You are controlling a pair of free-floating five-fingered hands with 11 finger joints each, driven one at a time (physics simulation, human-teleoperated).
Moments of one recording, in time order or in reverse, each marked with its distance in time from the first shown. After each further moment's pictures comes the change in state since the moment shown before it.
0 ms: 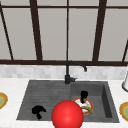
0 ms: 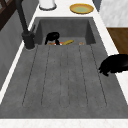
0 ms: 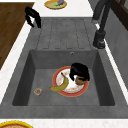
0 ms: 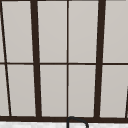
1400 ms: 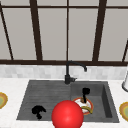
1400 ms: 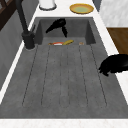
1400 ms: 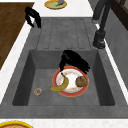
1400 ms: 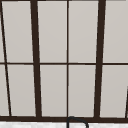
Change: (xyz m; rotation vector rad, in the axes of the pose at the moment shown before) left hand 0.000 0.000 0.000 0.000 0.000 0.000; right hand -0.009 -0.100 0.068 0.161 0.025 0.040
